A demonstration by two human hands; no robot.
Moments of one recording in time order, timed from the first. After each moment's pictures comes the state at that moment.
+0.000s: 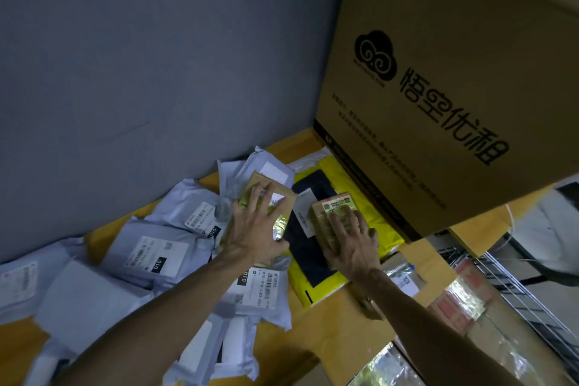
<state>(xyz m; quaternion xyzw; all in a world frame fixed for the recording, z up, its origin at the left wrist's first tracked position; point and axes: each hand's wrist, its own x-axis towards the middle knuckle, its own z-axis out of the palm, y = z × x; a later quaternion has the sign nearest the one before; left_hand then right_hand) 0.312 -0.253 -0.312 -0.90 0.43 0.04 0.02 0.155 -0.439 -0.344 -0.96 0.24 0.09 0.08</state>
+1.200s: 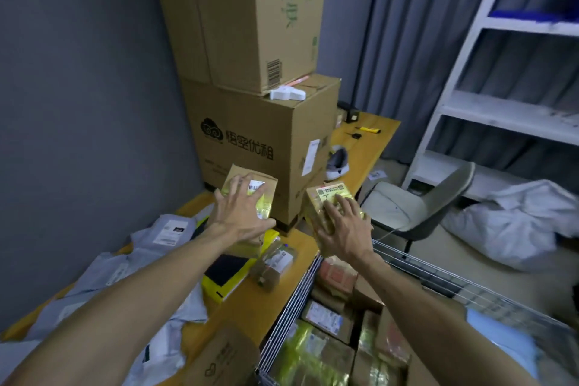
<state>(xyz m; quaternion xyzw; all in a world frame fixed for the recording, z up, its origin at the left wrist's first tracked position) 0.064 -0.322 -0.090 -0.84 0.53 -0.06 -0.03 -0.158 -0.452 -0.136 -0.91 0.40 -0.13 0.02</state>
